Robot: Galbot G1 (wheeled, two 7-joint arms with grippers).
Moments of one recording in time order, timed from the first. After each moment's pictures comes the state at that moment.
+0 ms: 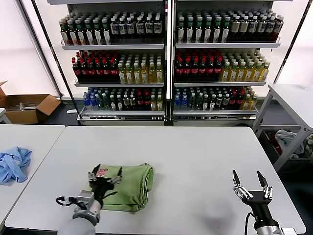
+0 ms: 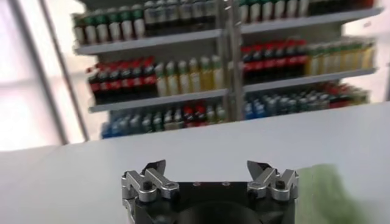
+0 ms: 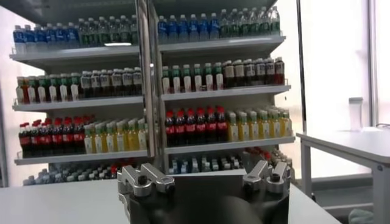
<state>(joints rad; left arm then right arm) 1.37 -0.98 -0.27 -2.10 -0.48 0.37 -0.45 -1.78 0.98 0.60 2.14 0.52 0.22 0.27</state>
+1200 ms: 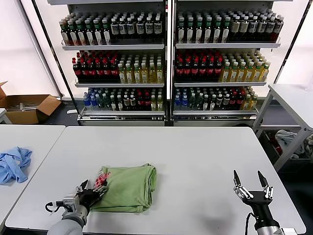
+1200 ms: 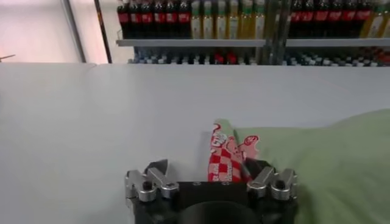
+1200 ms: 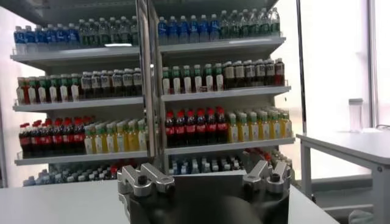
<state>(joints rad) 1.41 -0.98 -0.37 -1.93 -0.65 0.37 -0.36 -1.78 0.99 0.60 2.14 0.52 0.23 0.27</state>
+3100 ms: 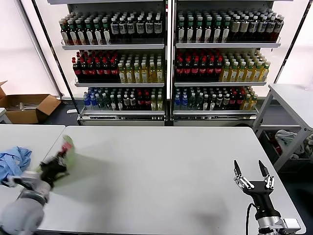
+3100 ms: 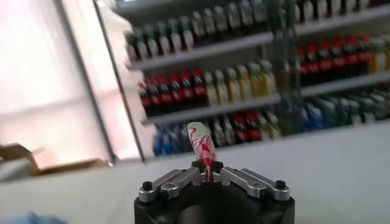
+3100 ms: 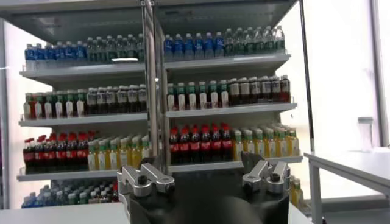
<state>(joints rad) 1.41 -0.81 -0.59 -1.95 -0.60 0.29 -0.21 -1.73 0.95 0.61 2.16 0.54 0.22 0.29</state>
